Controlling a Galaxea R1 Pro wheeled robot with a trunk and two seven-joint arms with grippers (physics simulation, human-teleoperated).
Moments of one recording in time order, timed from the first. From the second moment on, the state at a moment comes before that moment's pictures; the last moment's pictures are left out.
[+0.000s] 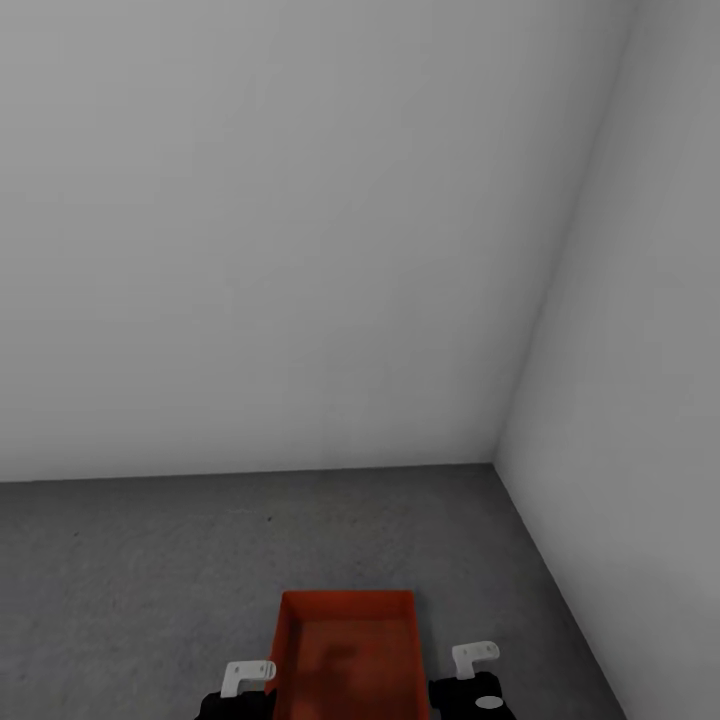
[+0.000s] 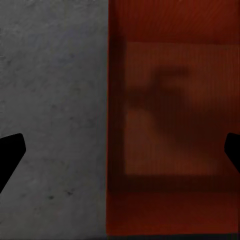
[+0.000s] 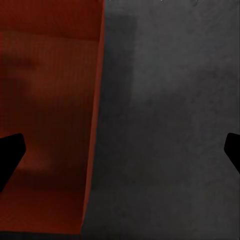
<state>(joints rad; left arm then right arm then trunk) -0.46 -0.02 -0.20 -0.11 0.22 -0.14 0.01 -0.42 0.09 0.11 -0.28 0.04 0.04 -0.13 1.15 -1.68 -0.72</state>
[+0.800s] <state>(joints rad) -0.46 -0.02 -0.20 -0.11 0.22 -0.14 0.01 -0.42 0.09 0.11 -0.28 0.04 0.04 -0.13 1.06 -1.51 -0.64</state>
